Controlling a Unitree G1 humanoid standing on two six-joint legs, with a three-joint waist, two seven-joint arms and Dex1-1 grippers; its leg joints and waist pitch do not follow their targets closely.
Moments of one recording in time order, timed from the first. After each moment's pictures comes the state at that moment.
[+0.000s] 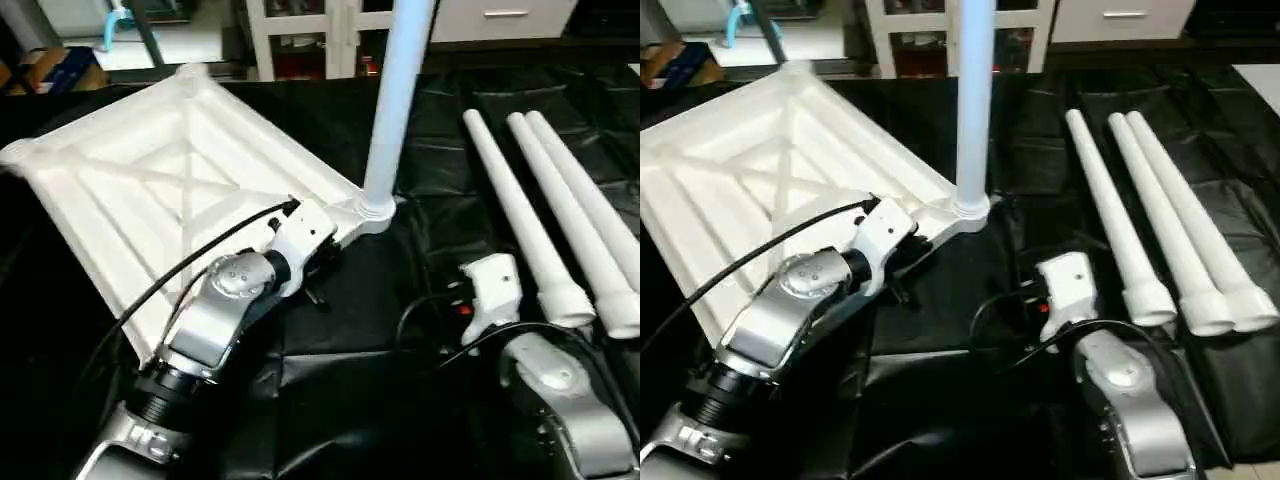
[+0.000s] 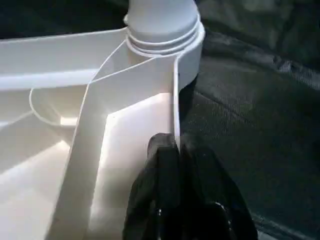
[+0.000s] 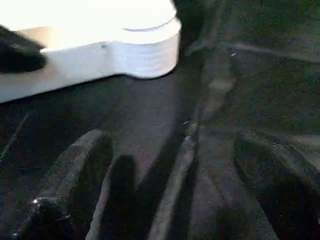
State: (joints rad) left arm -0.48 0.16 -0.27 0.08 0.04 0.53 -0.52; right arm -0.01 -0.31 0.02 -0.21 0.22 0.37 0.31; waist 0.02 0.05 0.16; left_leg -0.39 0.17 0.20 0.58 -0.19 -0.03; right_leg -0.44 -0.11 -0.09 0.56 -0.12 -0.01
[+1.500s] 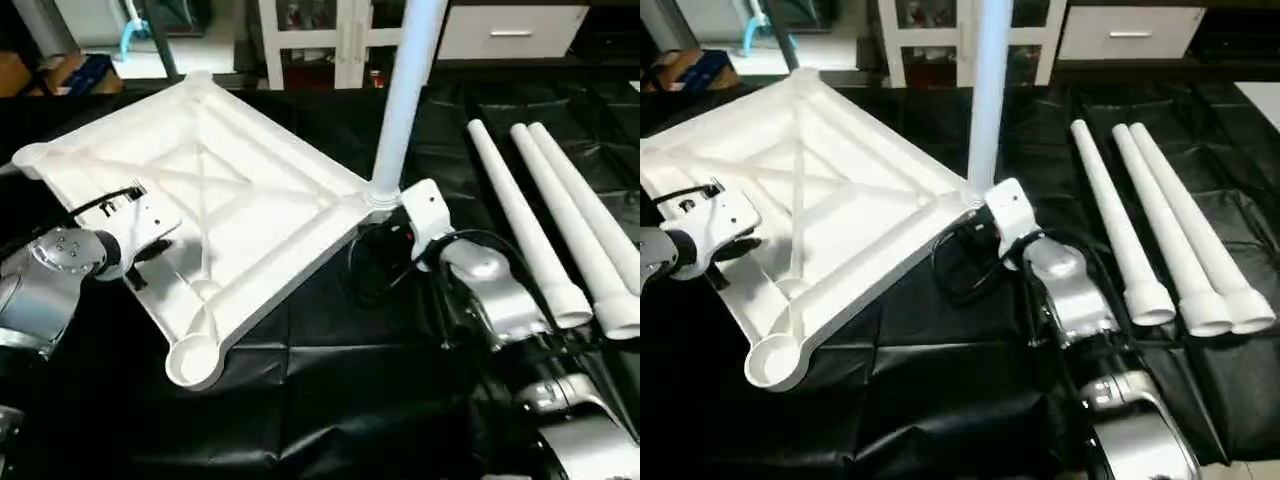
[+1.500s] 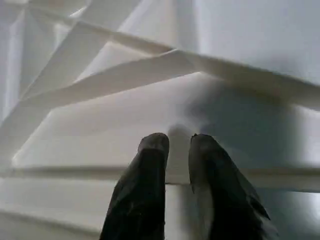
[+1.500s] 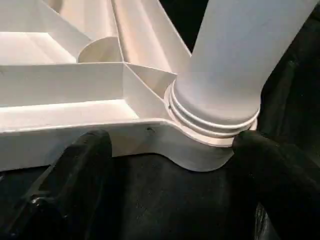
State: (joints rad) left arm -0.47 0.79 -0.18 0.22 0.17 0.42 -0.76; right arm -0.65 -0.22 0.15 0.59 0.04 0.16 0.40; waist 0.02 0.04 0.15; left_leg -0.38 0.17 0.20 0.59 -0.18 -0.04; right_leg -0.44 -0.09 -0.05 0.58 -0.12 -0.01
